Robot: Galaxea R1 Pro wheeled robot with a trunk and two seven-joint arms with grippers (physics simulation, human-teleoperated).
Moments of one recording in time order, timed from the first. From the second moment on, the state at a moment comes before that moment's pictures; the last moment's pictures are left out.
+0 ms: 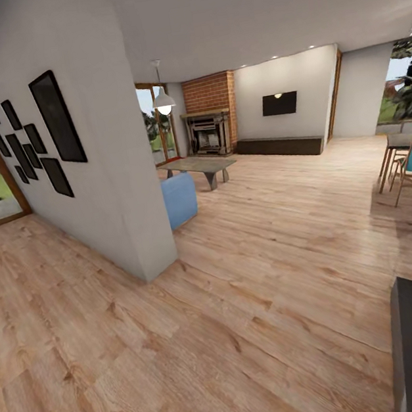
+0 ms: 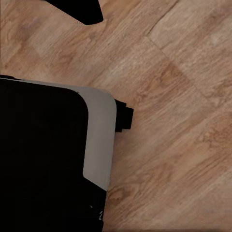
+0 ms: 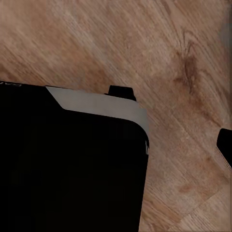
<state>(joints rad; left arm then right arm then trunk) -0.28 0.01 0.06 0.00 0.09 0.07 0.08 -0.18 0.07 0.63 0.03 -0.50 -0.09 -0.13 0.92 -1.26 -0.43</state>
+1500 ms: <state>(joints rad) -0.28 0.01 0.06 0.00 0.09 0.07 0.08 -0.18 0.07 0.63 0.03 -0.50 -0.09 -0.13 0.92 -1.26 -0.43</state>
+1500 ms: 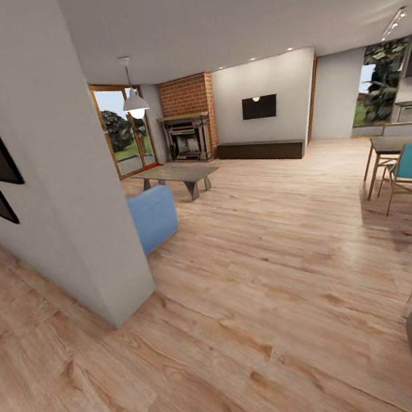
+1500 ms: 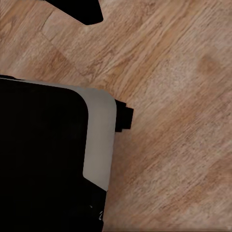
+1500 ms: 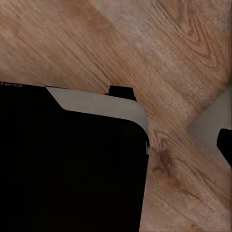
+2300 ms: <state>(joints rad) -0.28 0.01 0.06 0.00 0.09 0.07 0.08 -0.18 0.07 0.63 0.03 -0.51 -0.08 -0.13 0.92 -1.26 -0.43</state>
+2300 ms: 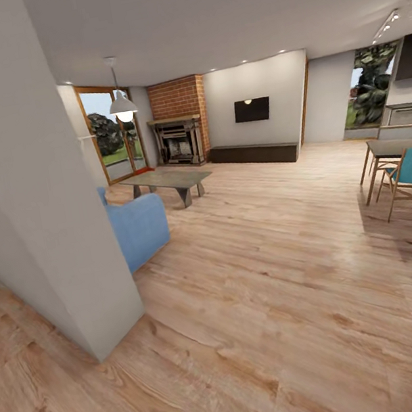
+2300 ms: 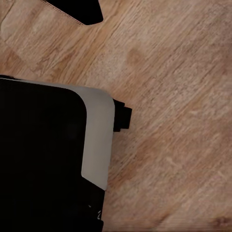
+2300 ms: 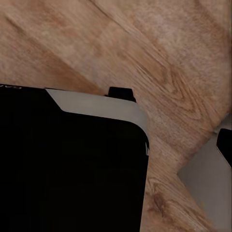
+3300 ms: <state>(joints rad) -0.28 0.01 0.06 0.00 0.09 0.07 0.08 -0.18 0.07 0.63 0.03 -0.51 -0.08 -0.13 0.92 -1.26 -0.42</state>
